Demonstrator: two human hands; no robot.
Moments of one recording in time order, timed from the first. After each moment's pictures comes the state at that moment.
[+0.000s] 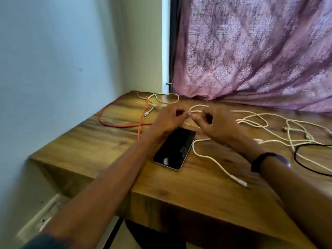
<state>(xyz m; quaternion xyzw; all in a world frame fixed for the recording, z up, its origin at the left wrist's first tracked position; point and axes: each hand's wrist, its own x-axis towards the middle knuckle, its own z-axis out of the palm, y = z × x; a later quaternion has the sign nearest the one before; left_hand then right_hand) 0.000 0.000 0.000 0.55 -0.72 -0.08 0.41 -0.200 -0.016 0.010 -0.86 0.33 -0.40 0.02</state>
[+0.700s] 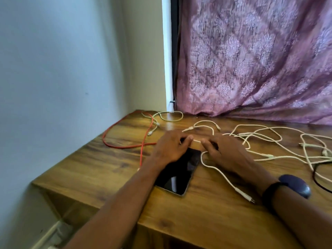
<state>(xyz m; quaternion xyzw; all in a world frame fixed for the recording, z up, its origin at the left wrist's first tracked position) -0.002 0.013 -0.018 0.57 -0.74 0.01 0.36 -0.212 -0.026 -0.019 -0.86 0.44 -0.26 -0.01</state>
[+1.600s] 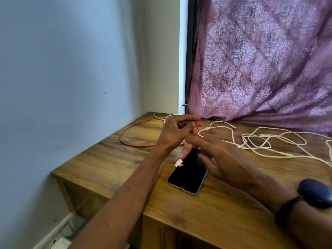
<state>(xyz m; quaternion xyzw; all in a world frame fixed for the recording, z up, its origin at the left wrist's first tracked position) 0.011 0.036 0.019 0.47 -0.61 -0.24 0.59 -0.185 0.031 0.001 -0.93 0.21 -0.29 -0.03</state>
